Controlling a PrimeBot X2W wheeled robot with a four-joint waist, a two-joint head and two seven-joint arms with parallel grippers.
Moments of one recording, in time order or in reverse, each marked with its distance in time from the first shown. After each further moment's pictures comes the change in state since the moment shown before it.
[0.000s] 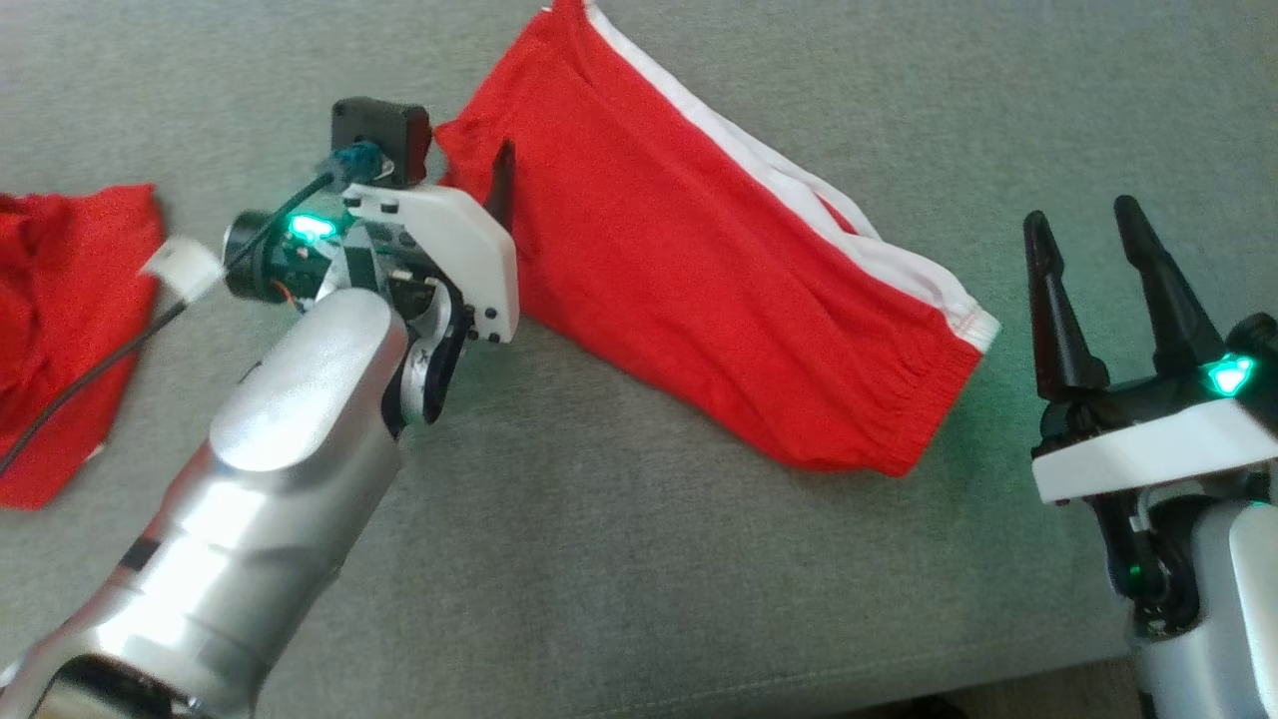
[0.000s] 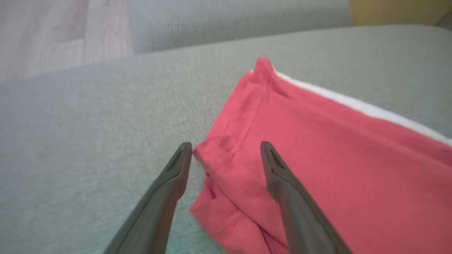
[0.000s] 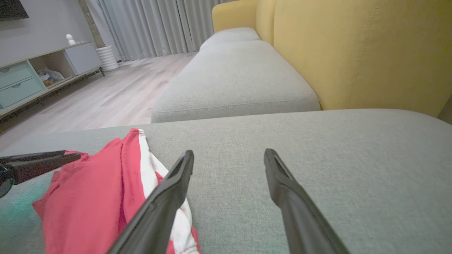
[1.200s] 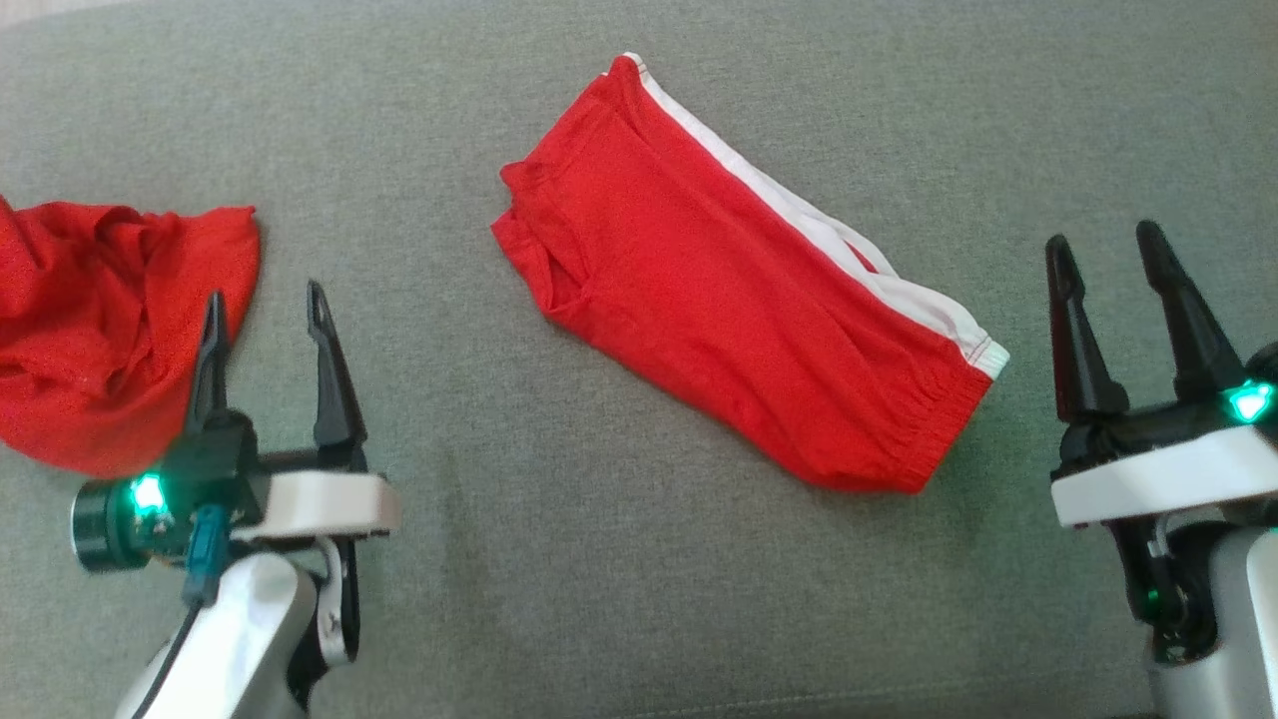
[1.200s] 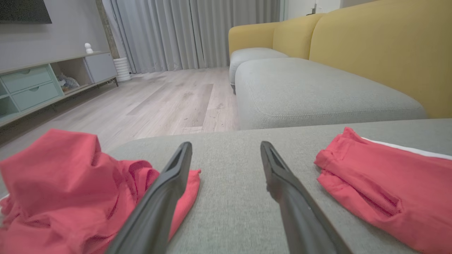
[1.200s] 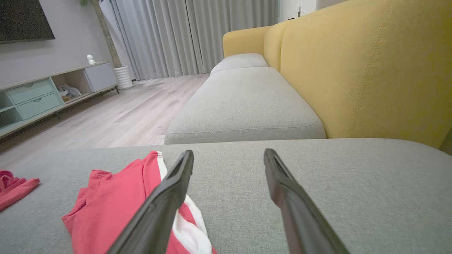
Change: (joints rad) left arm 0.528 0.168 0.193 -0.376 0.120 0.282 -0.524; right arm 0.044 -0.018 -0.018 -0.011 0.000 0.000 -0.017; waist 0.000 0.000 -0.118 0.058
